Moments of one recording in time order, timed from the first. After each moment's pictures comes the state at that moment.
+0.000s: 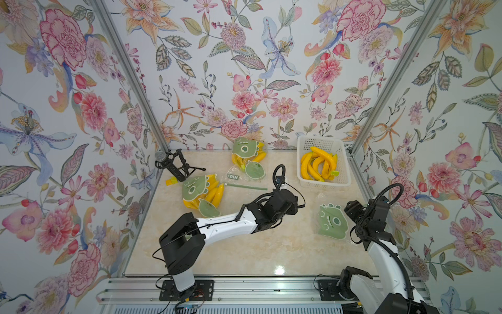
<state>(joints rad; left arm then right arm) -1.03 1.63 1.22 -0.08 -0.40 -0.71 -0.20 0.82 0.47 -0.21 -0.01 0.55</state>
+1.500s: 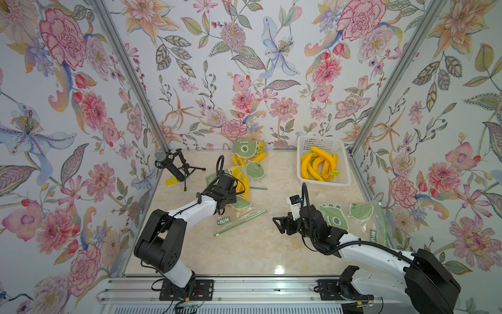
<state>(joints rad) -0.47 1.63 0.96 -0.24 -0.32 -0.43 0.76 1.19 0.49 0.13 -0.03 0.36</state>
